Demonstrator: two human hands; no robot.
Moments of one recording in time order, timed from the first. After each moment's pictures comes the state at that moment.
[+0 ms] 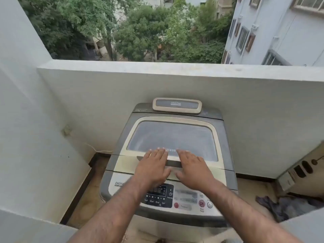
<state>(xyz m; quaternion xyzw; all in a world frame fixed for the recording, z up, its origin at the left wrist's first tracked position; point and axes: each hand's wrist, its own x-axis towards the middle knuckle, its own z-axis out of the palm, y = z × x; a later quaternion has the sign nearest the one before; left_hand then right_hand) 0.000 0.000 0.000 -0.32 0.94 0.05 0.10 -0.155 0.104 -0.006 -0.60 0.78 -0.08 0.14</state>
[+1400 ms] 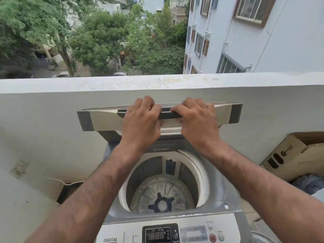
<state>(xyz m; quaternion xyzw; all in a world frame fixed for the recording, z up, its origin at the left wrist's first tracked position) -0.081 -0.129 0.148 -0.25 0.93 -0.05 -0.28 -0.212 -0.007 0.148 -0.50 0.81 -0.21 -0.22</state>
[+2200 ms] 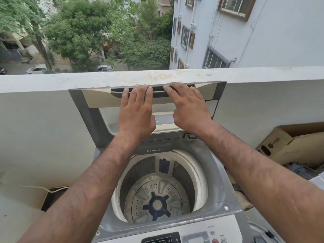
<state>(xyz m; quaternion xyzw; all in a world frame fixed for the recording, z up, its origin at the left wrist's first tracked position) -0.129 -0.186 0.127 -0.26 0.93 -0.09 -0.23 -0.263 -0.065 0.141 -0.52 0.83 -0.12 -0.16</state>
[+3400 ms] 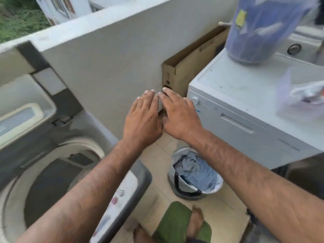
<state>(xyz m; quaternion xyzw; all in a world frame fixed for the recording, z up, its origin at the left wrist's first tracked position) -0.261 0.185 0.049 0.10 0.99 0.08 -0.08 -0.283 0.325 0.059 -0.18 0.97 -0.15 0.00</state>
